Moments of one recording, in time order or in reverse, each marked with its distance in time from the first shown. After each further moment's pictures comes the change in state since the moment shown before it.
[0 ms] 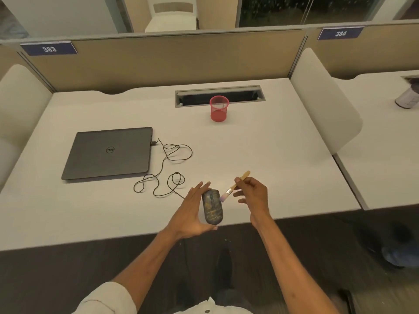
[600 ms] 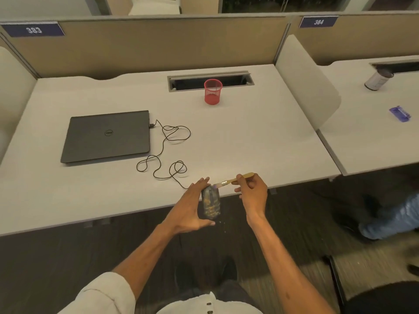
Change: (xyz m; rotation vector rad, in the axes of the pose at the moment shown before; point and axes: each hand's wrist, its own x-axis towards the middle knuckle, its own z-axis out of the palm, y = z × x) left_hand -0.084 -0.013 0.004 0.017 -0.125 0.096; right_hand -0.111 0.044 0.012 -0.064 0.252 -0.149
